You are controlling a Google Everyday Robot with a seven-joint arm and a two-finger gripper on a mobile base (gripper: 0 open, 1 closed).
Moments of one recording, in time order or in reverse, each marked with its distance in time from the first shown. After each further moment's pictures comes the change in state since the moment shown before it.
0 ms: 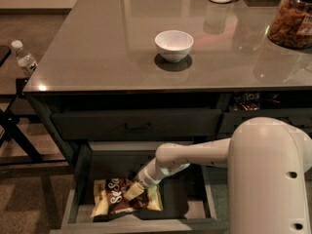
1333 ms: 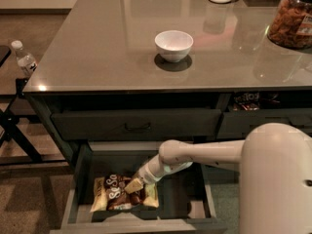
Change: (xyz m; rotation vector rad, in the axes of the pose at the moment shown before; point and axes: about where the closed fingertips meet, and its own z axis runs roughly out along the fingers) arm -0.017 0.004 -0.014 -0.033 -0.068 0.034
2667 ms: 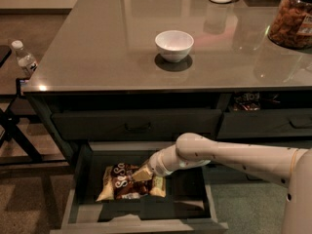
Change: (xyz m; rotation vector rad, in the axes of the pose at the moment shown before) arm -0.029 0.011 -0.084 0.056 -0.137 0.044
